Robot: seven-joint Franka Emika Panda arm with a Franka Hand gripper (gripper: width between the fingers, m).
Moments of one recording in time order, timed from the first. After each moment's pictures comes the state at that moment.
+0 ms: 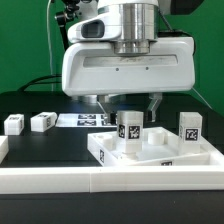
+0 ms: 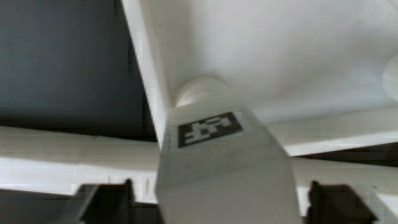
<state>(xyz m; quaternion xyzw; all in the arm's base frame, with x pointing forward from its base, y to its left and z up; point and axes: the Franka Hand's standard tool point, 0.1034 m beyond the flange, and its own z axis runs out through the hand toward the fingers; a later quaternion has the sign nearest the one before) 0.613 0.007 0.086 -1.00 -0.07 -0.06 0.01</state>
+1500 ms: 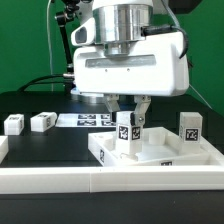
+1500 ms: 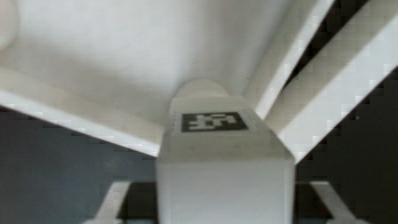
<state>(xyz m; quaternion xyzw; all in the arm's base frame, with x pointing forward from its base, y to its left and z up) 0.615 0.002 0.085 -0.89 0.44 -0.05 0.05</state>
